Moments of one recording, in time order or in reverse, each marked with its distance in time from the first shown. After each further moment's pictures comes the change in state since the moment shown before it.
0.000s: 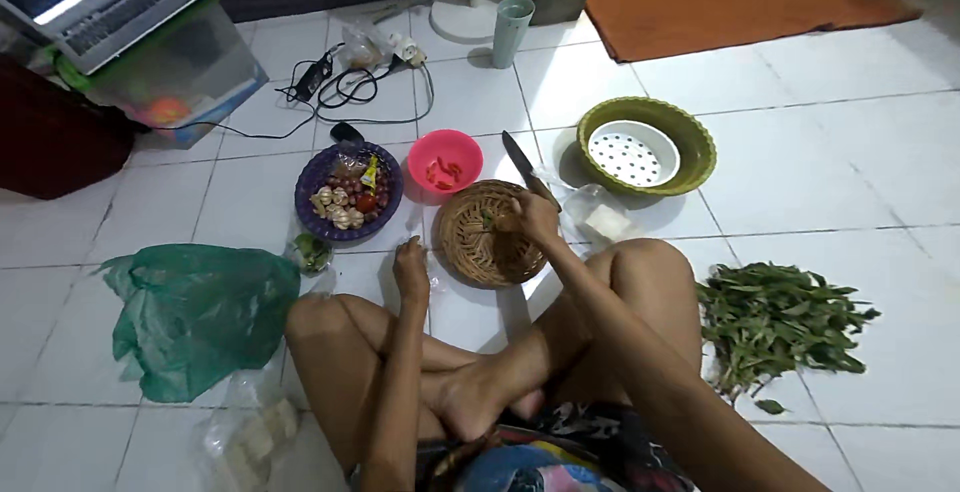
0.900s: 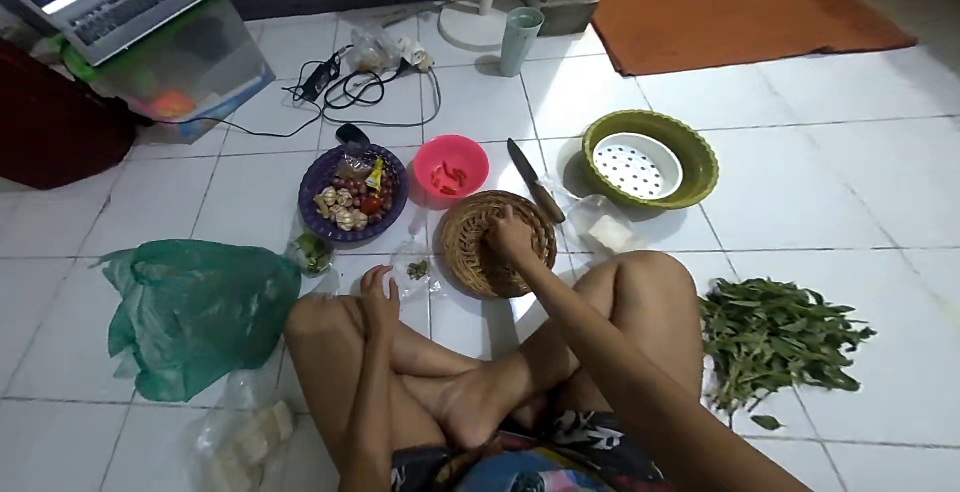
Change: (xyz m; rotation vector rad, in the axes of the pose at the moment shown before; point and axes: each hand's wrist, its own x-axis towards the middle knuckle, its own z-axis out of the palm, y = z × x) left_hand -0.039 -0.066 -0.038 -0.113 0.104 0.014; right_hand -0.004 -0.030 0.044 -0.283 -0.158 -0.048
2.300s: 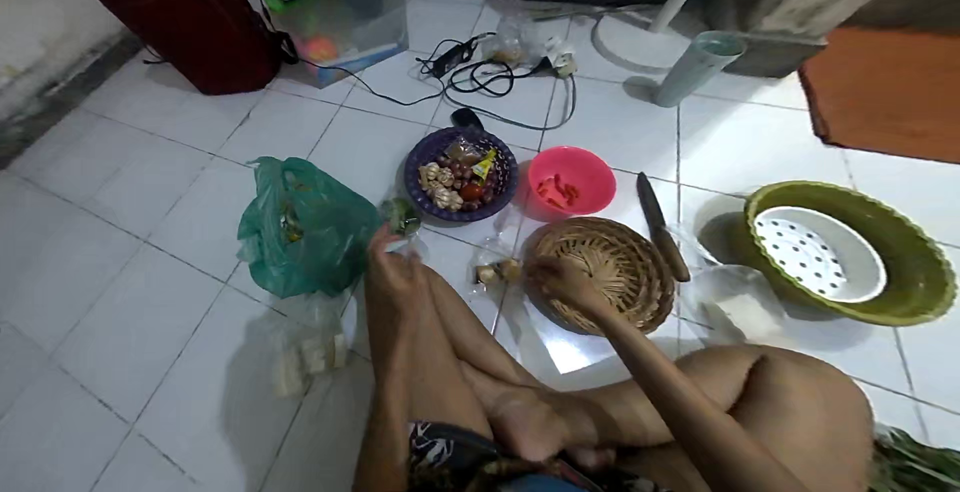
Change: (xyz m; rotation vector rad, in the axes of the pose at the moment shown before) left_hand -0.021 0.001 -0.109 -0.095 0.694 0.093; right_hand -0.068 -0.074 0.005 0.459 -0.370 -0.345
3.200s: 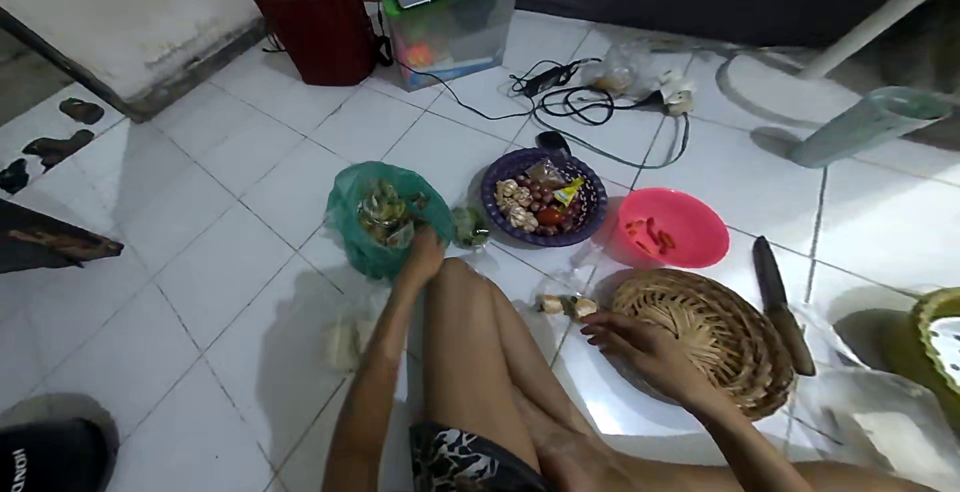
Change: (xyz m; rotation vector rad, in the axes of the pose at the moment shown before) left_hand 0.086 -0.039 -0.050 0.322 -0.759 -0.442; right_hand -0.051 -0.034 0.021 0.038 -0.043 -0.295
